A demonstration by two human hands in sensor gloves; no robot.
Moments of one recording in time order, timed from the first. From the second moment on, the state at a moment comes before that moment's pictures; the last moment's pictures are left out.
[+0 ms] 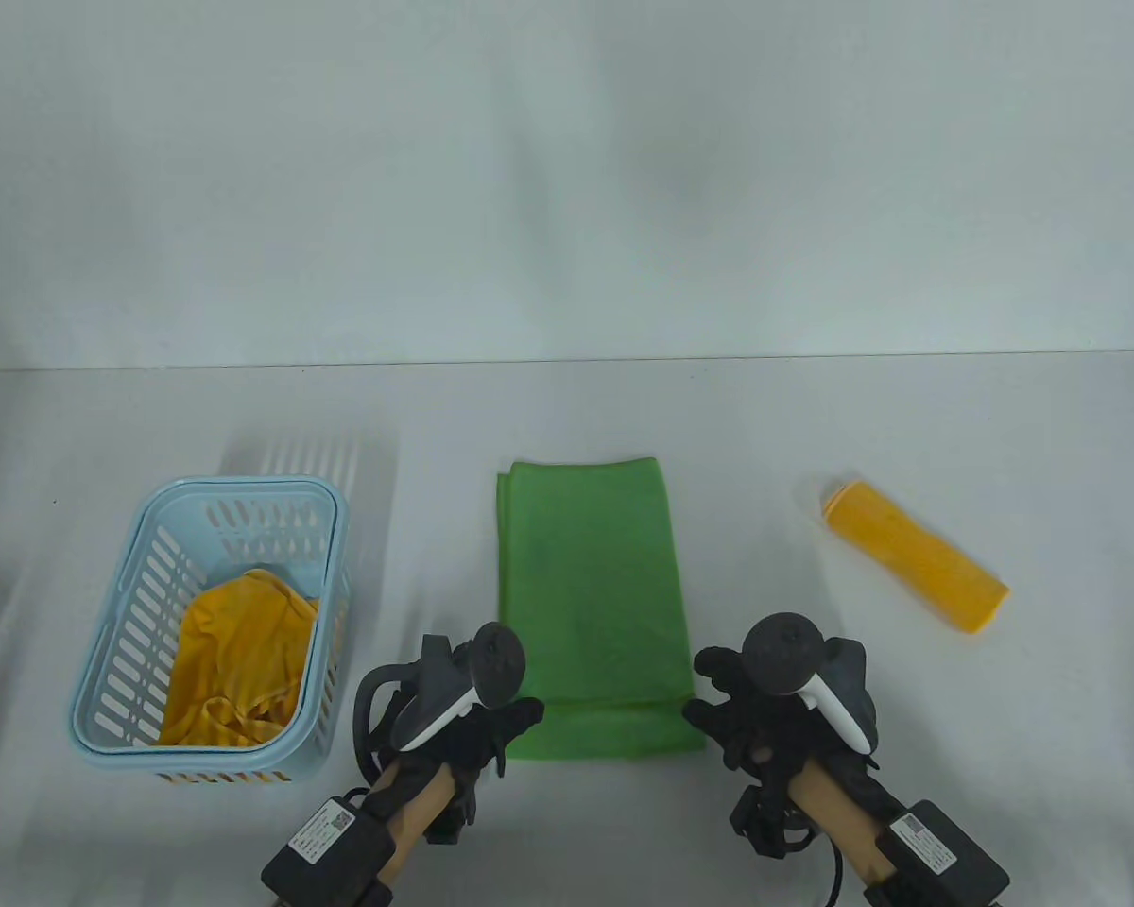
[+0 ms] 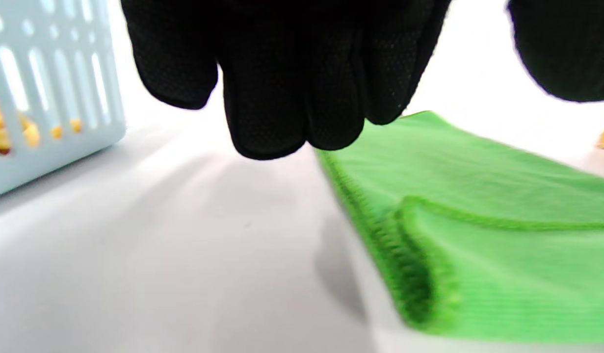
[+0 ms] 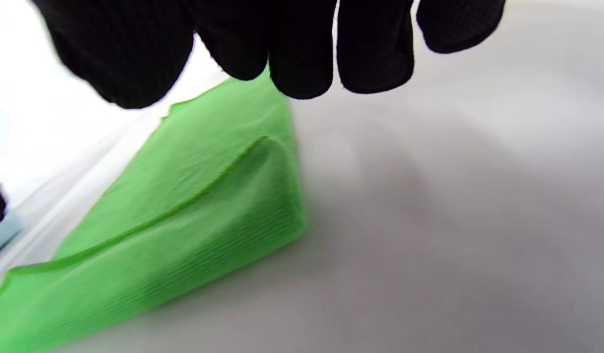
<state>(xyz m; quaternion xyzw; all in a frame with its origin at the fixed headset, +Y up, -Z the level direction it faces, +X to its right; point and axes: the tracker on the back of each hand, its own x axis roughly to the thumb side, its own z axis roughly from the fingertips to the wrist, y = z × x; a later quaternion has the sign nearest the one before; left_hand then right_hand) -0.123 -0.705 -0.305 -0.10 -0.07 0.03 0.99 0.166 -0.719 -0.302 -0.01 0.14 0.96 0.25</state>
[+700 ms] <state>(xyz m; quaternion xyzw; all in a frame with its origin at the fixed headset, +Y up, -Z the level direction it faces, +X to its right) -0.087 -0.734 -0.295 -0.17 -0.21 -0.10 0.96 0.116 -0.760 -0.284 0.11 0.14 0.98 0.01</state>
